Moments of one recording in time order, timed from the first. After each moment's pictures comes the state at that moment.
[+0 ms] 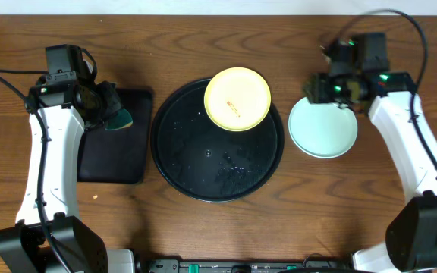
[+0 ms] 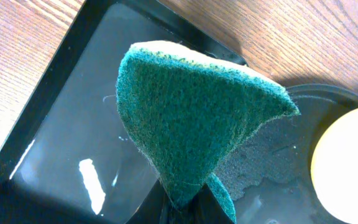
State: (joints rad) left arm 0.18 1.57 1.36 -0.94 0.10 -0.35; right arm 0.13 1.69 1.44 -0.74 -0.29 0.06
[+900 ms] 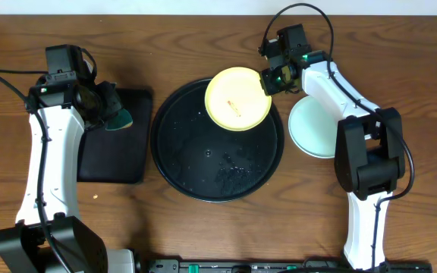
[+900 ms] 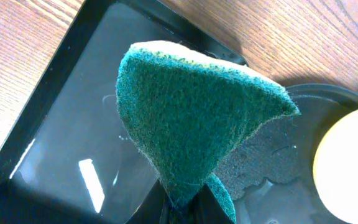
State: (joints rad) left arm 0.18 1.57 1.36 -0.94 0.10 -0.35; right arm 0.29 2.24 1.74 -0.62 -0.21 -0.05
